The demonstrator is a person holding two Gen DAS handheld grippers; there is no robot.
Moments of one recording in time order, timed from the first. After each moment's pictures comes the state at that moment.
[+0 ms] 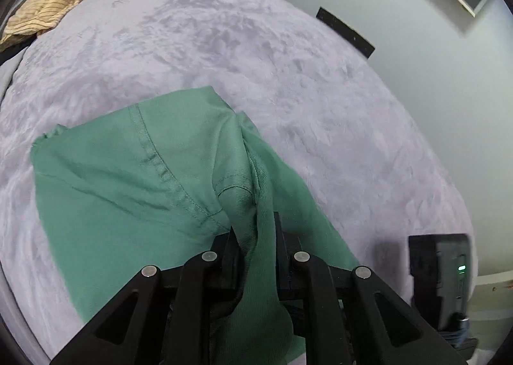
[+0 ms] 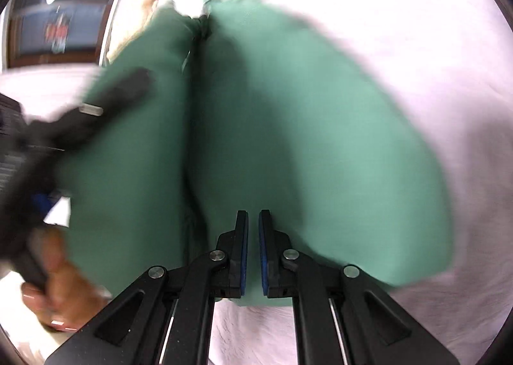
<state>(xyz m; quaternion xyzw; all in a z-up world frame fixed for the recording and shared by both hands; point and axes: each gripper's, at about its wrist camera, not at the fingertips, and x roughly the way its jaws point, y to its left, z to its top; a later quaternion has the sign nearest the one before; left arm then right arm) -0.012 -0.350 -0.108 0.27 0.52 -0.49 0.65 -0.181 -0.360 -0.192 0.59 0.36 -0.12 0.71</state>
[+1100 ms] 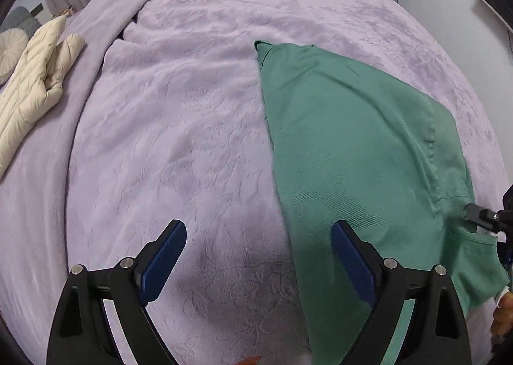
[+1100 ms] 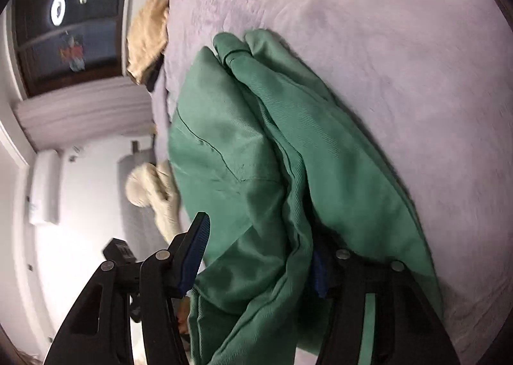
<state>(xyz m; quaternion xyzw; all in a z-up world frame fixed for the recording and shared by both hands) 0.111 -0.192 -0.135 0.17 0.55 -0.27 0.77 -0.123 -0.433 -0.190 0.62 0.36 -0.05 0.70</state>
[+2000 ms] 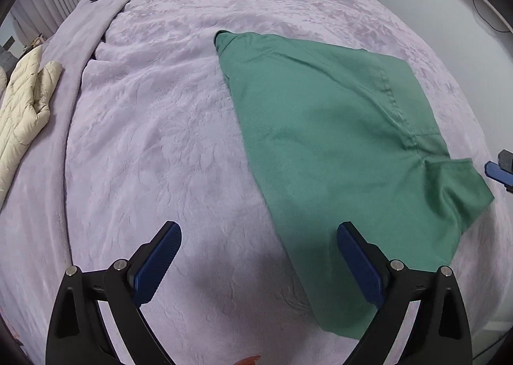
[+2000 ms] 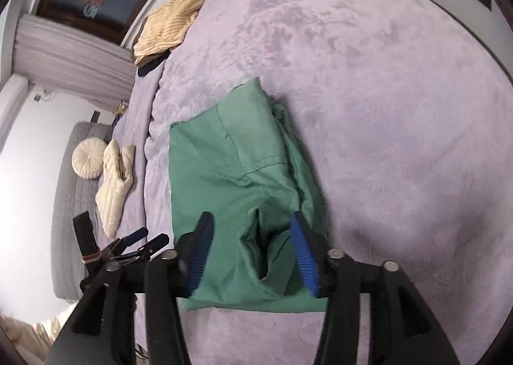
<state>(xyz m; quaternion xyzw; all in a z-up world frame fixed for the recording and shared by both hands) 0.050 -0.193 -0.093 0.22 0.54 -0.34 0.73 -0.175 -0.420 -0.071 0.42 0.39 -0.13 0.81</state>
